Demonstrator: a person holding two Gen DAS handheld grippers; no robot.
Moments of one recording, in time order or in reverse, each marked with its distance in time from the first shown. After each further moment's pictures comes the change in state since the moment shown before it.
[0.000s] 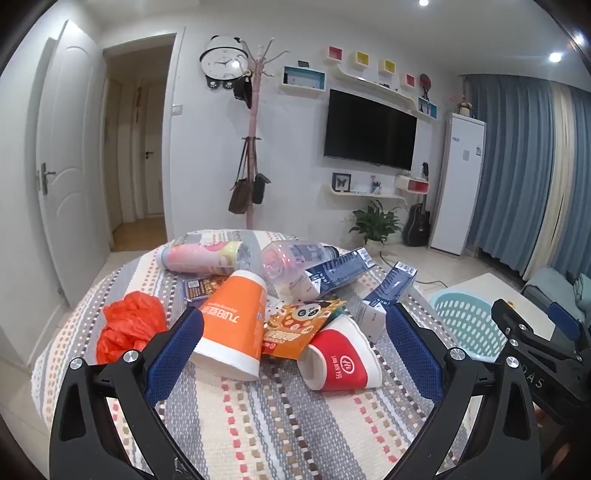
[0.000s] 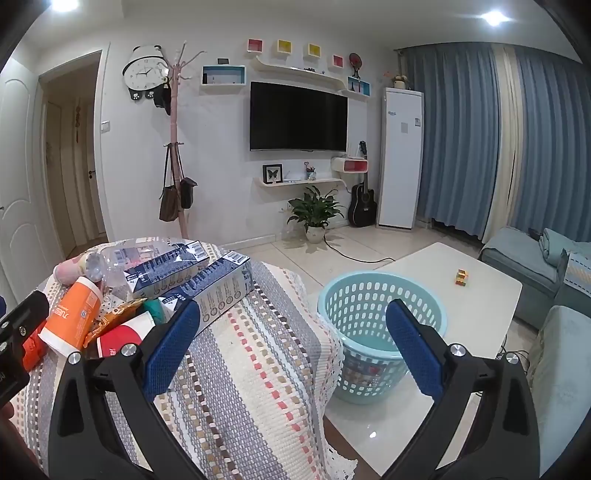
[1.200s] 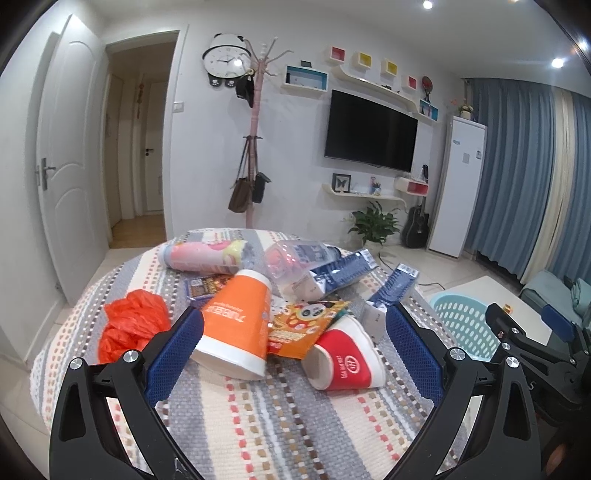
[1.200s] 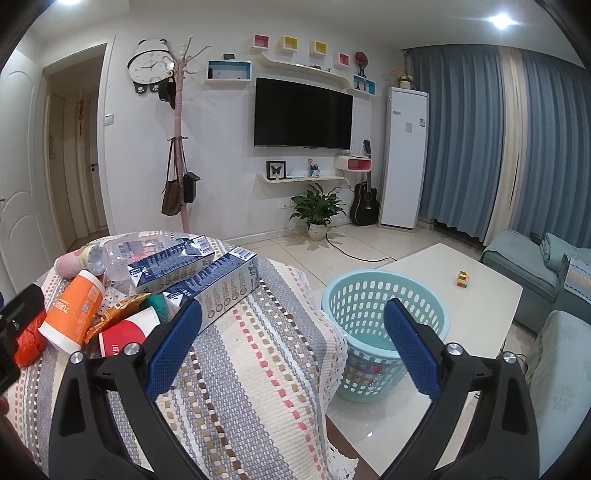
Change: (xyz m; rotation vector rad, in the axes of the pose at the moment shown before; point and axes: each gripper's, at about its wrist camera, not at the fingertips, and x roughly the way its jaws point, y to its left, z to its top) left arm 0.003 0.002 -0.004 0.008 0.008 0.021; right arm 0.005 0.015 -0.002 -0.031 0.012 0.004
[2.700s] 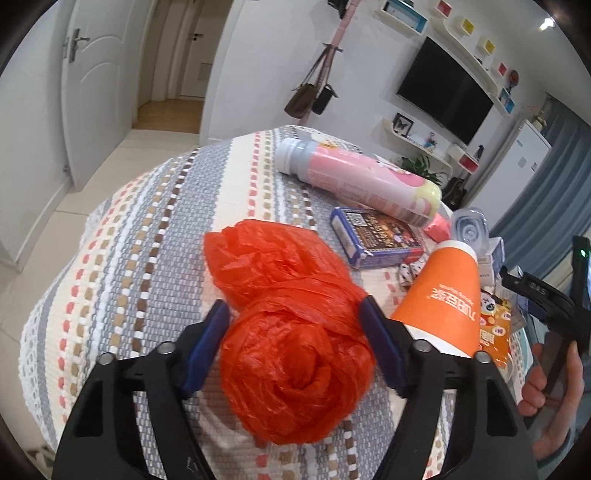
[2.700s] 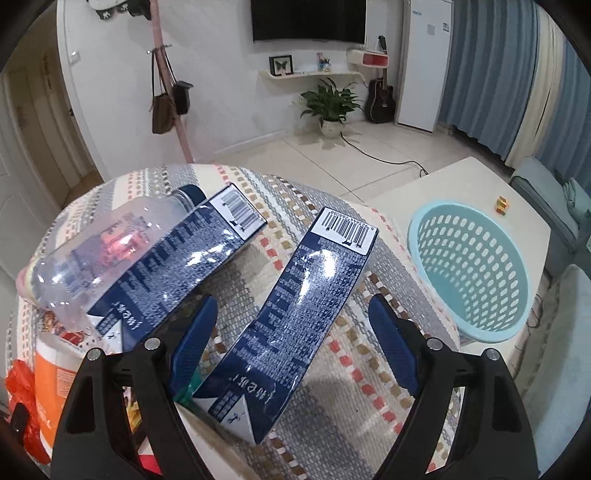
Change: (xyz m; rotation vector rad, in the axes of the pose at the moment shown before) left arm 0.097 0.188 -0.017 -0.320 0.343 -0.012; right arm 0.188 0.099 0.037 0.059 0.468 0.014
